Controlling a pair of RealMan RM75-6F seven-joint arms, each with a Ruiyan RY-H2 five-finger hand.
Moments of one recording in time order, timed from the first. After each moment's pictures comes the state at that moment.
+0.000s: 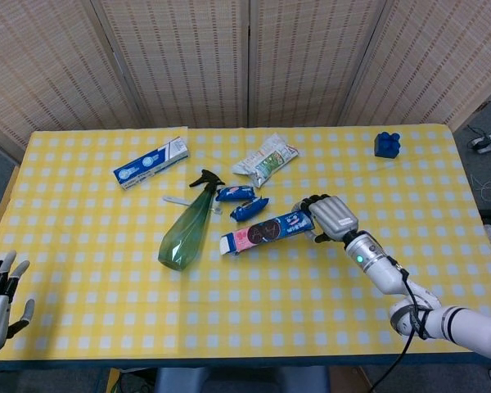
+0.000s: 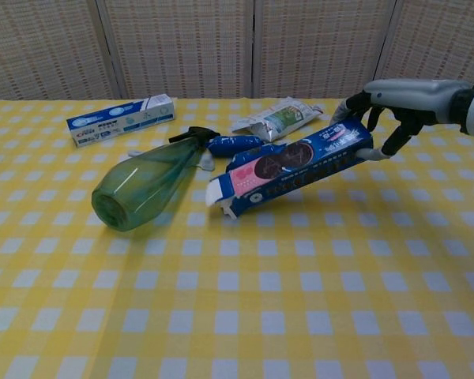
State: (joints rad) left arm -0.01 -1.25 -0.03 -1.43 1.50 1.57 0.07; right arm 0.80 -1.38 0.11 -1.35 -1.29 0.79 0.05
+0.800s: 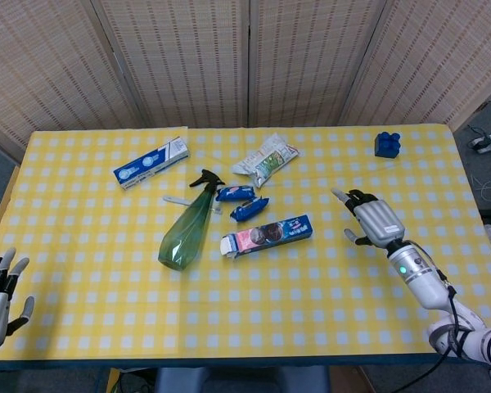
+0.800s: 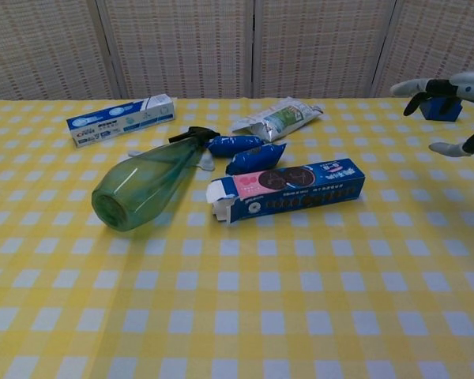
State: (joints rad) left arm -0.02 -1.25 -0.04 -1.42 1.51 1.56 0.06; right arm 0.62 -1.27 0.05 -1.34 -1.37 0.98 0.10
